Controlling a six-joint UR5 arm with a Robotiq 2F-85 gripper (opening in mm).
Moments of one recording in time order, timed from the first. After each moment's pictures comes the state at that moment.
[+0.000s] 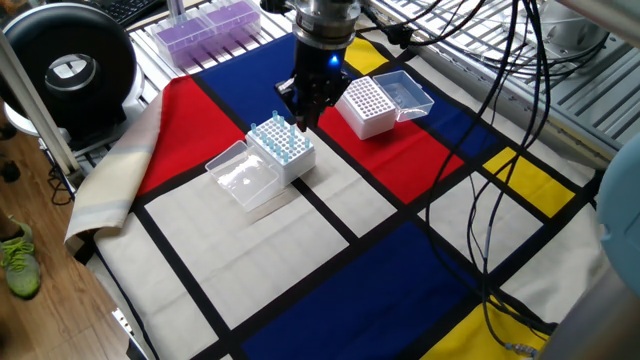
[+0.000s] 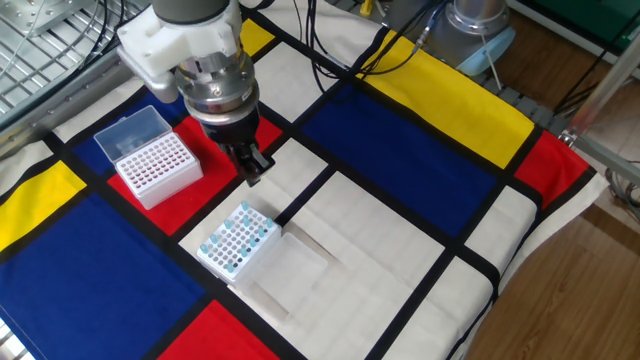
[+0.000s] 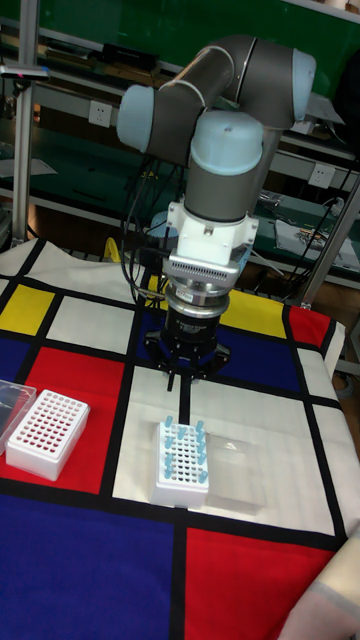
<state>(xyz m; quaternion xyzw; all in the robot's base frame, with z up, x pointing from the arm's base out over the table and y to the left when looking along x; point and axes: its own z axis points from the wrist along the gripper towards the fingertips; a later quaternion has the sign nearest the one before) 0.563 0.029 0.113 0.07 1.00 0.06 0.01</state>
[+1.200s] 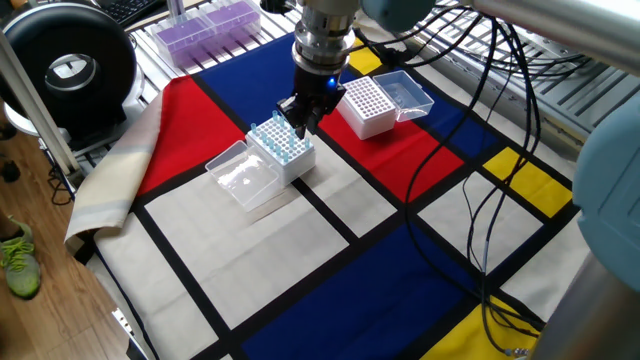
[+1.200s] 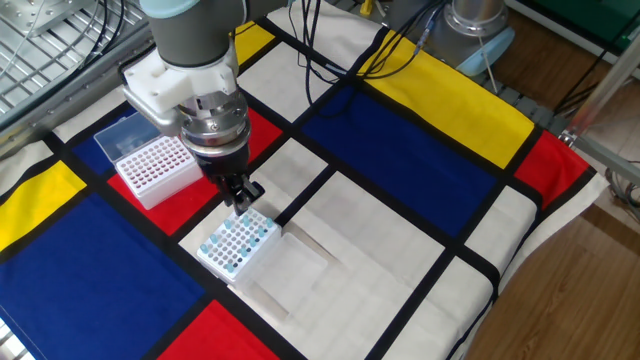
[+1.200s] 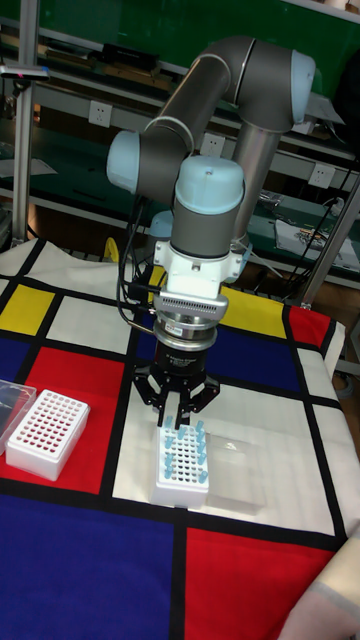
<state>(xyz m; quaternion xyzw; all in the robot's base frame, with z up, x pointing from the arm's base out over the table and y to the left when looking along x) 0.591 0.026 0.075 0.05 1.00 0.06 0.05</state>
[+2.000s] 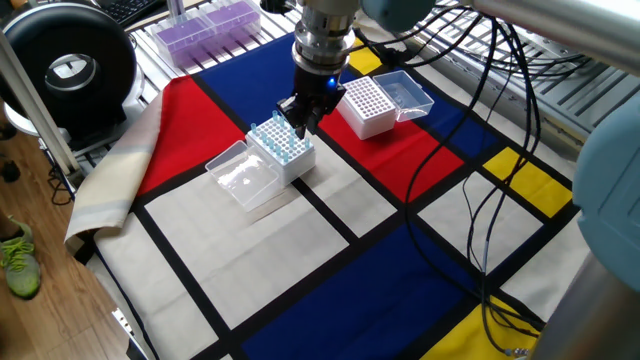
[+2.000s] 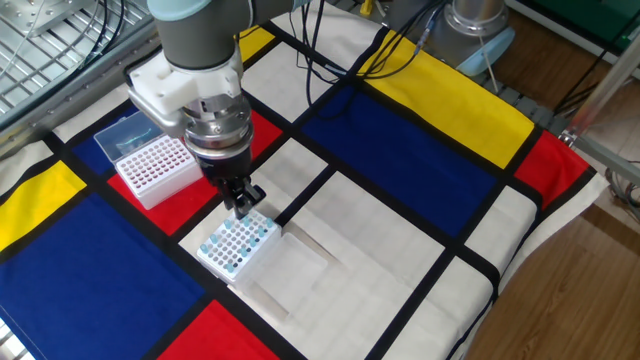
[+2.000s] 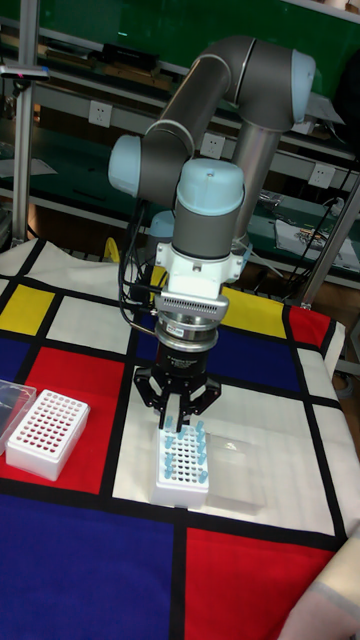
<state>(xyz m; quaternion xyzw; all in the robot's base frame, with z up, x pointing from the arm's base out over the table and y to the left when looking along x) 0.590 0.029 0.071 0.06 0.99 0.06 0.06</state>
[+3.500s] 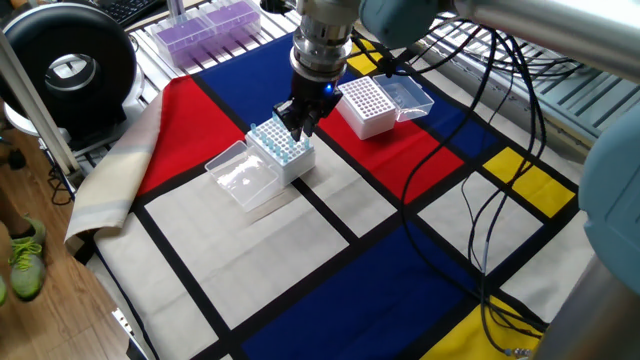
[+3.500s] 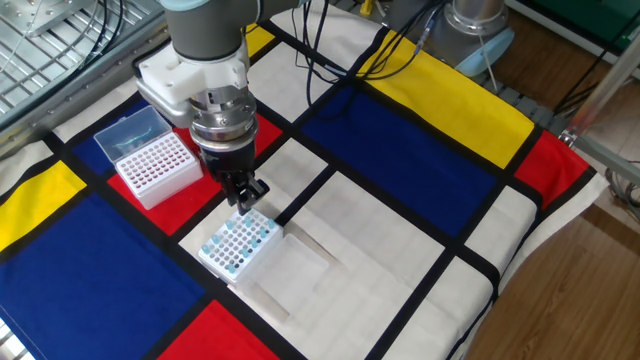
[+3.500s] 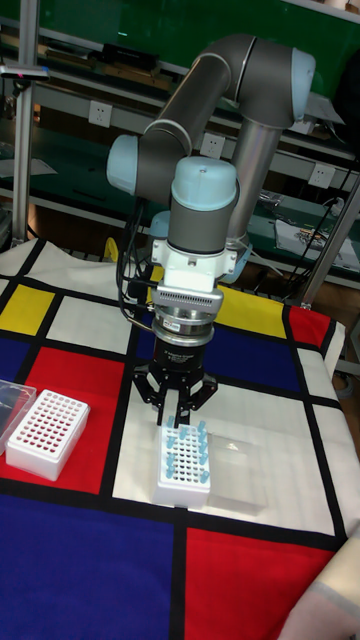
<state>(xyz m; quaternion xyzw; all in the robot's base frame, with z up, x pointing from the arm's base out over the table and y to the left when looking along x) 0.582 0.026 0.068 0.05 0.99 0.06 0.07</state>
